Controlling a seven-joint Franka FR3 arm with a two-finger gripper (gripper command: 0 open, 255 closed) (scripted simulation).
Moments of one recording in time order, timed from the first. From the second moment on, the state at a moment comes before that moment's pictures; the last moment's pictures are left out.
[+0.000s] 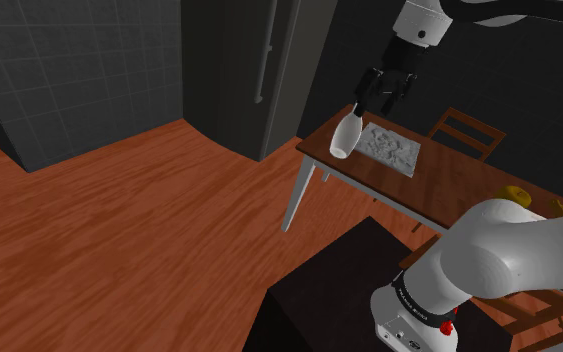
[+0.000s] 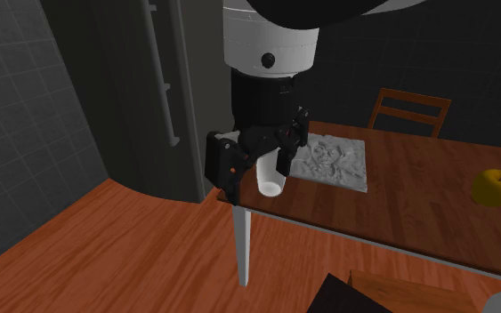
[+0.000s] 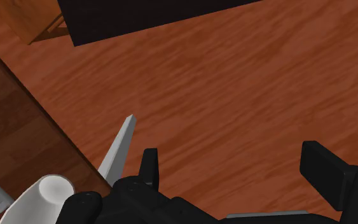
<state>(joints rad) -0.01 -0.77 -0.03 -2.40 -0.04 1.69 0.17</state>
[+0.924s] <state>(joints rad) -0.07 -0.49 -0.24 -2.30 -0.12 1.90 -0.05</state>
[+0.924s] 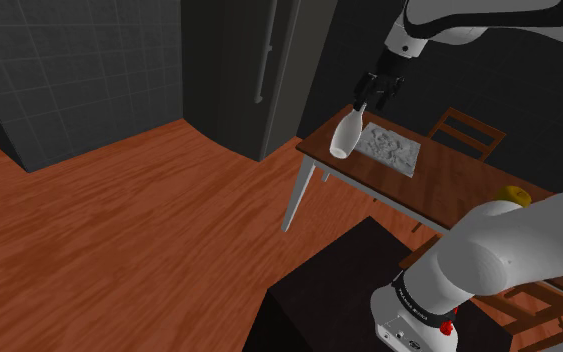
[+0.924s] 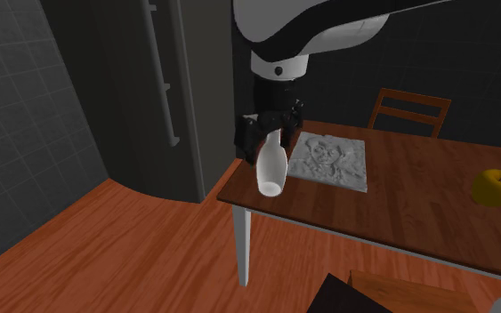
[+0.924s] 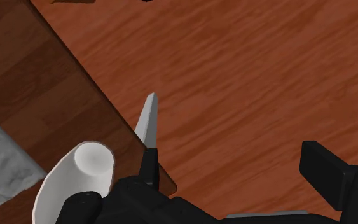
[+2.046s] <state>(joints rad) -0.15 0.09 -0.48 -1.88 0.10 2.06 -0.43</state>
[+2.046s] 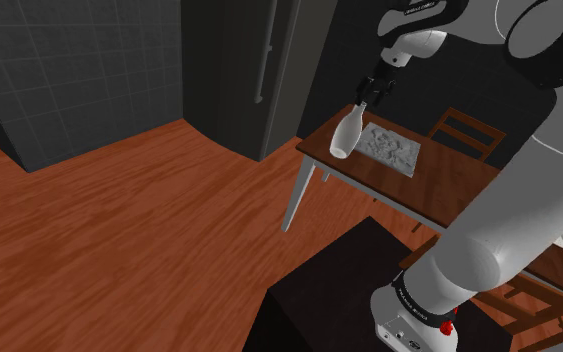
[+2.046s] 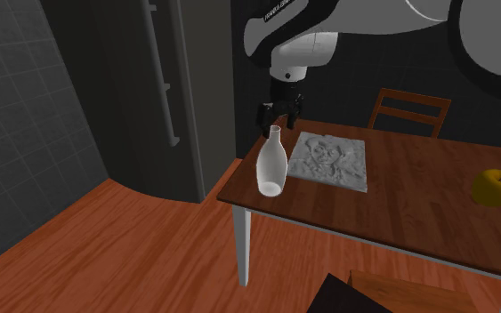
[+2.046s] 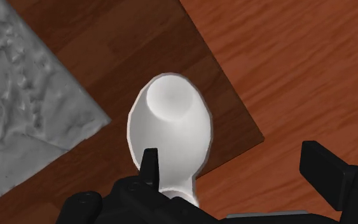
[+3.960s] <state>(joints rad) -0.22 0.31 -0.48 -1.75 0.22 2.12 -0.53</state>
